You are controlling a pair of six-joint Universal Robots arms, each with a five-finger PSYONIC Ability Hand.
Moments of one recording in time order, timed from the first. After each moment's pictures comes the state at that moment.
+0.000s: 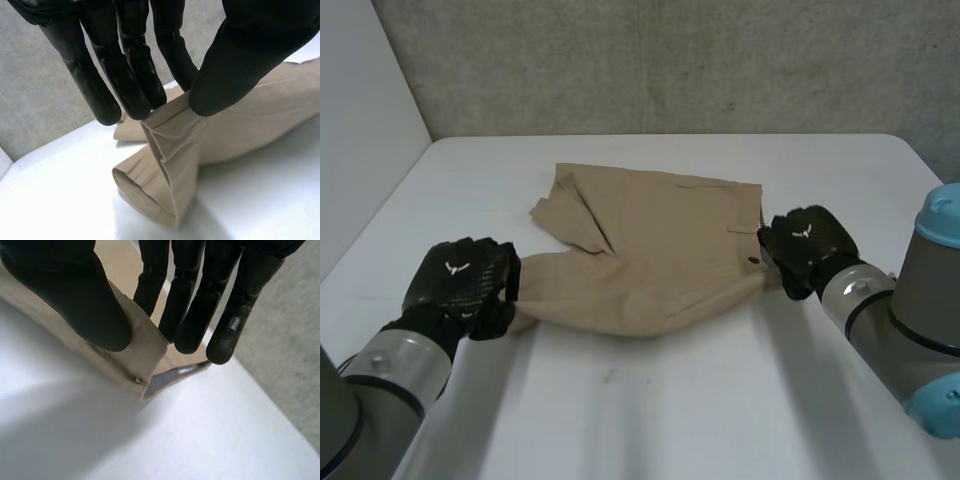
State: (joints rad) left arm 4.30 -1.53 -2.03 3.35 -1.60 3.29; right arm 1.94 -1.24 1.66 -0.12 1.45 2.59; left_hand 1.13 1.20 1.20 1.20 0.96; right_hand 0.96 1.18 1.18 1.19 0.97
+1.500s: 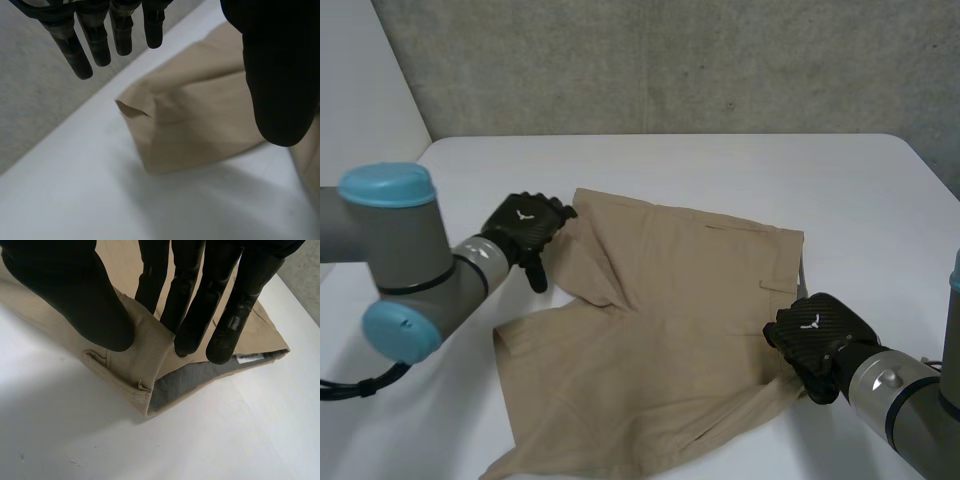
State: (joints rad) left arm 4.37 -2.19 -1.35 3.21 -1.37 3.59; right arm 1.95 -1.44 1.89 0.14 1.44 2.47; left_hand 0.20 0.23 0.23 0.22 0.05; right_hand 0.97 1.18 1.18 1.19 0.99
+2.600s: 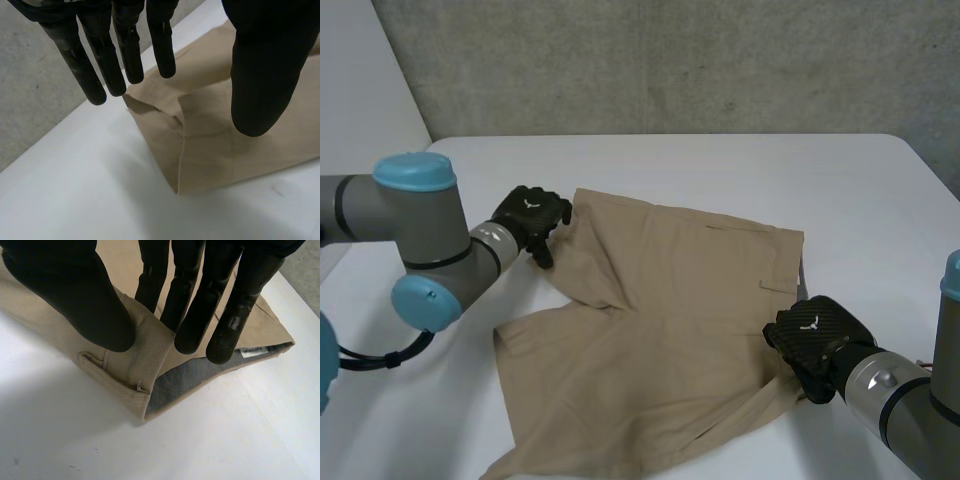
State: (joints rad) left arm 4.38 -2.38 -1.09 3.15 -1.36 3.58; right arm 1.94 -1.41 1.91 0.10 1.44 2.49; left_hand 0.52 0.53 0.54 0.52 0.34; right_hand 0.97 1.18 1.18 1.19 0.99
